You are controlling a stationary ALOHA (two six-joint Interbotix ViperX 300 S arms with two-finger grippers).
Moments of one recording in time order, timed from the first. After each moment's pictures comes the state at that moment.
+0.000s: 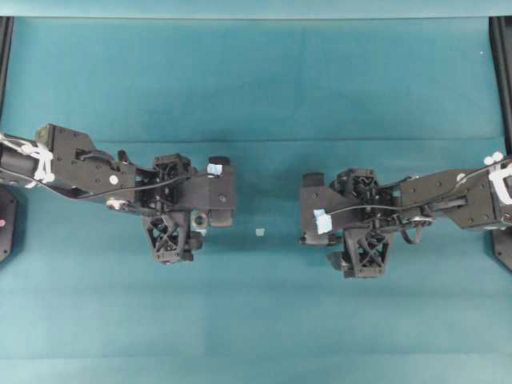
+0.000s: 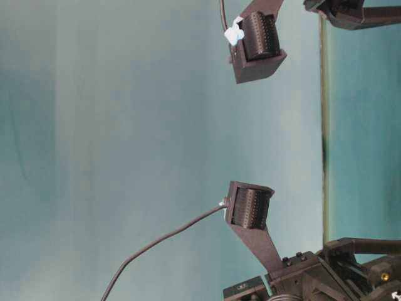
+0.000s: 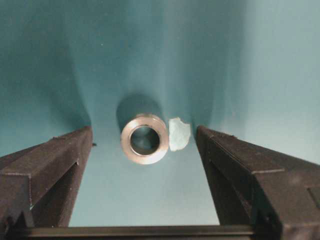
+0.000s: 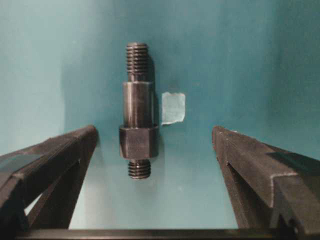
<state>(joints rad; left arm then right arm) 0.03 0.12 0.65 0.03 0.36 -0.03 0.03 0.05 0.79 0.01 0.33 0.00</state>
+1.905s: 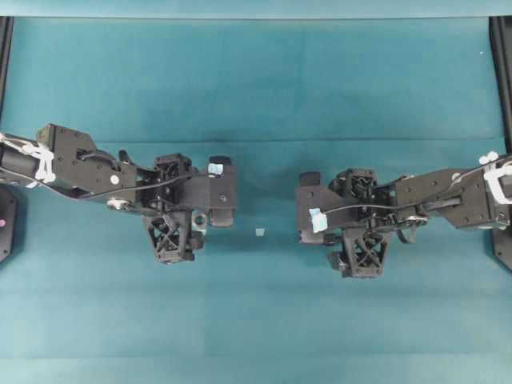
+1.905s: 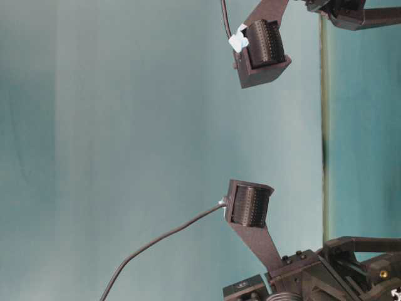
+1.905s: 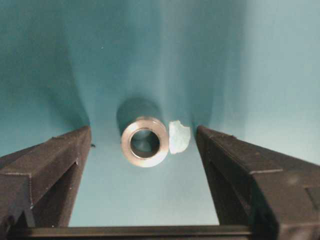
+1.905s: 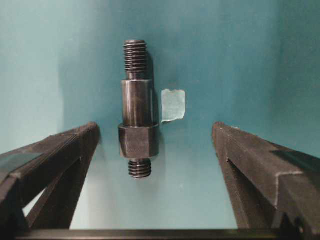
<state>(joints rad) 0.03 0.13 0.64 0.03 0.36 -0.03 0.02 0.07 0.77 0.01 0.40 0.00</state>
